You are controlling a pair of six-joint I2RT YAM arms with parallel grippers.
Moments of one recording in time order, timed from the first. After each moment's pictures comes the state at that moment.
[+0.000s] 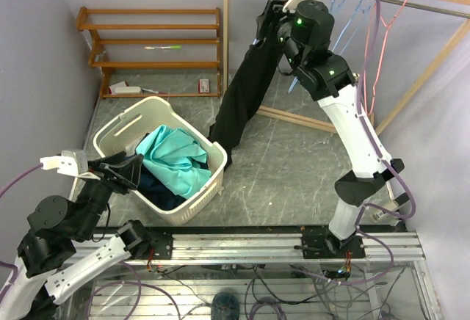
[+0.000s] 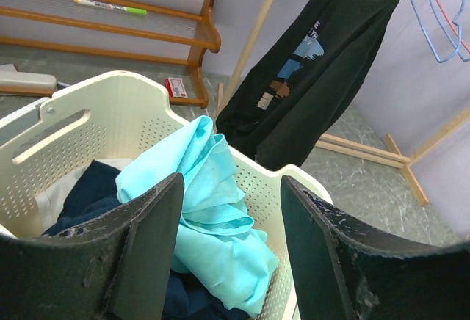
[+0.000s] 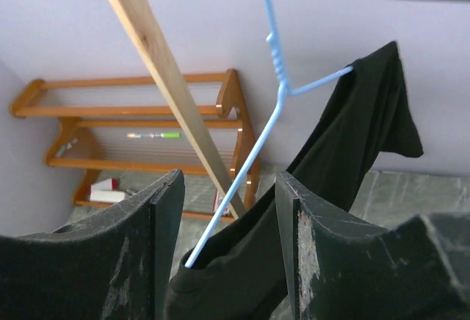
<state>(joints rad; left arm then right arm) -0.90 0.16 0.90 -0.63 -0.62 -0.31 0.64 1.80 2.36 -0.54 0.39 0.20</state>
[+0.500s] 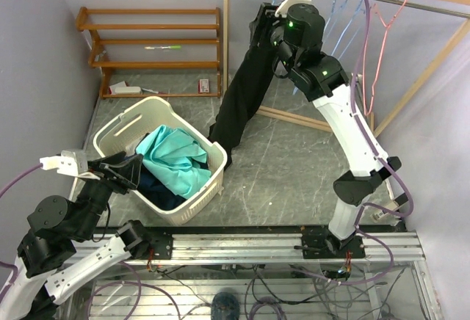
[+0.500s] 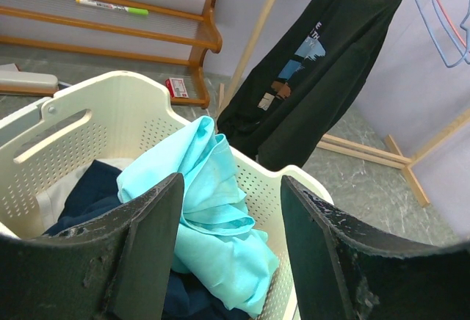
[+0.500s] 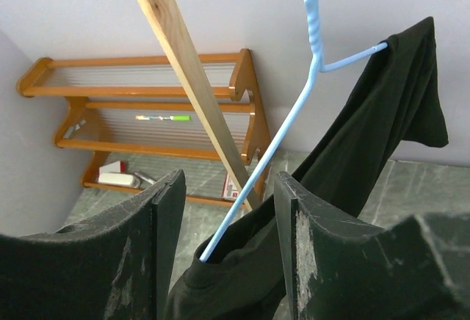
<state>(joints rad) -0.90 0.16 0.90 -0.63 -0.63 -0.31 0.63 1.82 2.33 -0.54 0.36 0.23</state>
